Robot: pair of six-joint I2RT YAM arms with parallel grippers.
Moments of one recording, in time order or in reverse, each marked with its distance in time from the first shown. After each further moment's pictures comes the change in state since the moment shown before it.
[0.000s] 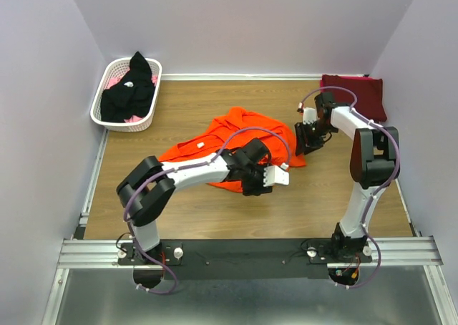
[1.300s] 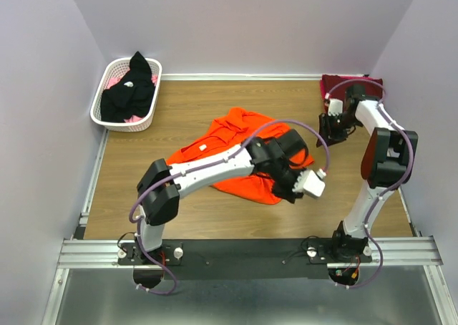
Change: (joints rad) left arm -0.201 0.171 0.555 -0.350 0.282 0.158; right arm -0.184 0.021 0.141 -0.110 -0.019 -0.089
